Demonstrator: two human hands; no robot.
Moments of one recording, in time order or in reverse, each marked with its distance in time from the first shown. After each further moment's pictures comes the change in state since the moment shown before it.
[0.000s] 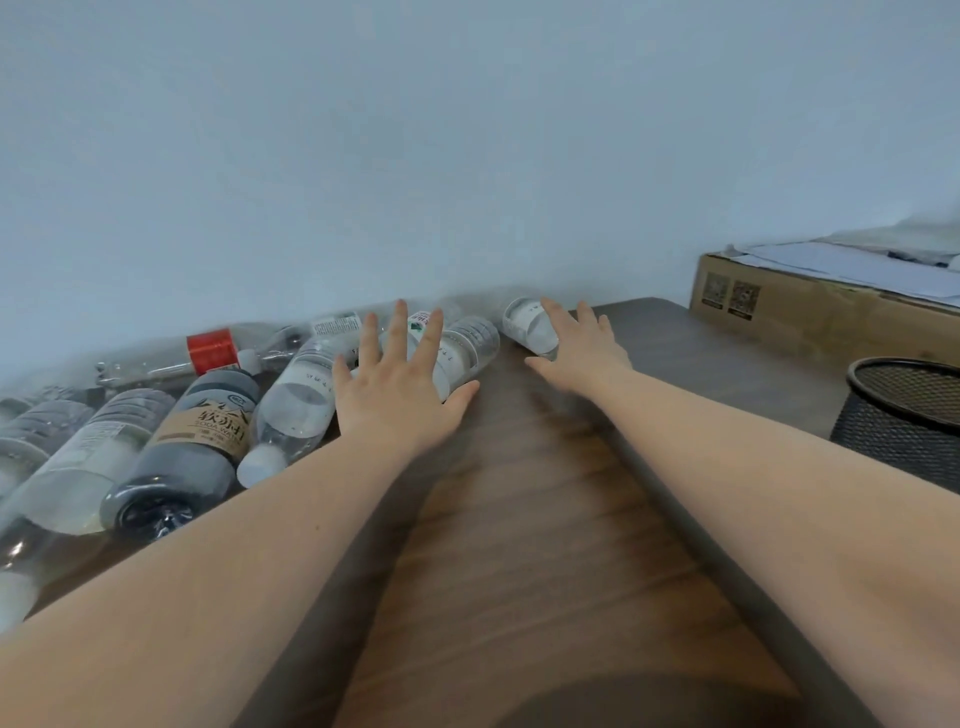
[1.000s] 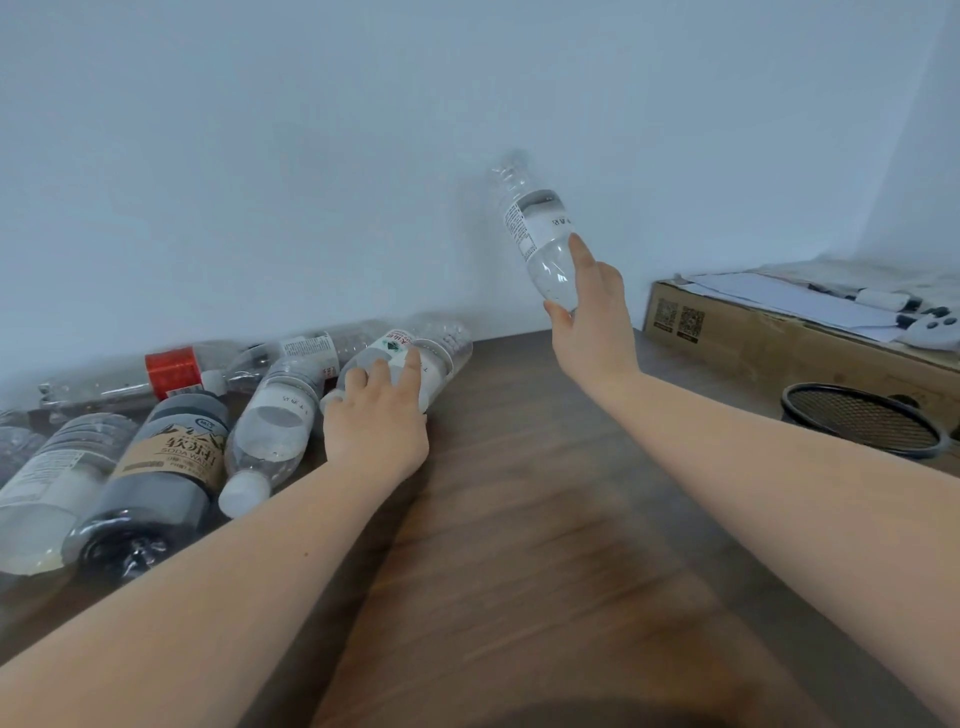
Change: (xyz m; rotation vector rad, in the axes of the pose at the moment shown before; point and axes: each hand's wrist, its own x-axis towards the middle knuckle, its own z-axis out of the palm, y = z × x) left_hand 0.002 -0.001 0.008 0.044 0.057 0.058; right_hand -0.027 -0.010 -0.054 0.330 0.558 -0.138
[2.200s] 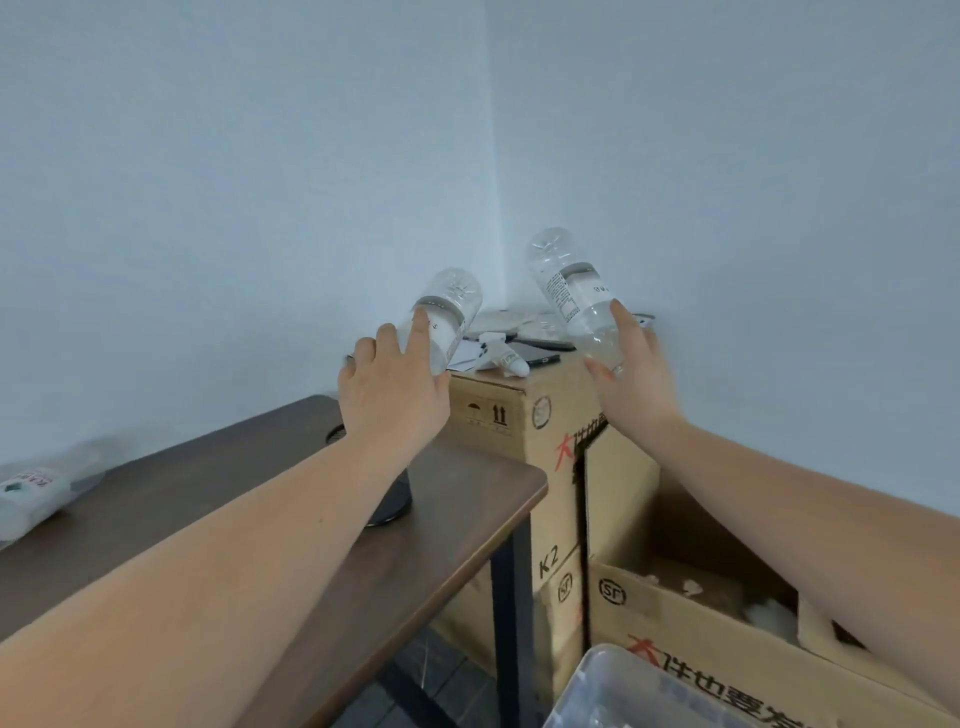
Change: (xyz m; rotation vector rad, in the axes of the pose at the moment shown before) left_hand -0.103 0.339 -0.188 -0.406 0.266 0.425; right_hand -0.151 0.139 -0.424 -0.236 0.300 0.350
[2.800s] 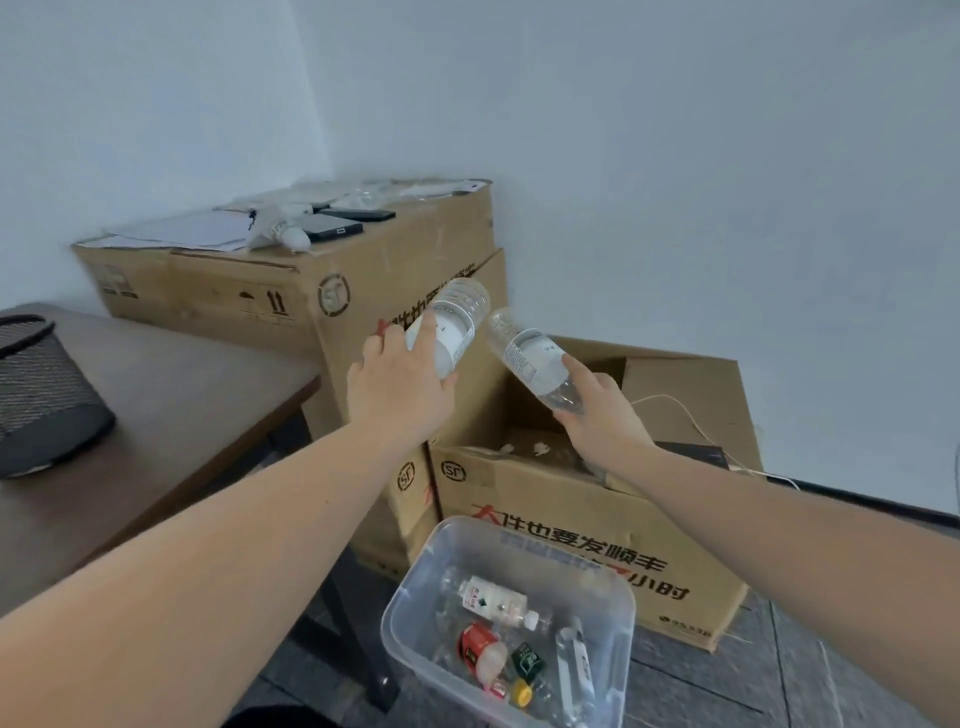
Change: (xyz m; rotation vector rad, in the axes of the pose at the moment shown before) left_hand -0.076 0.200 0.143 -0.202 -0.347 0.218; right_hand -0.107 0.235 -0.076 -0.324 -0.328 0.378
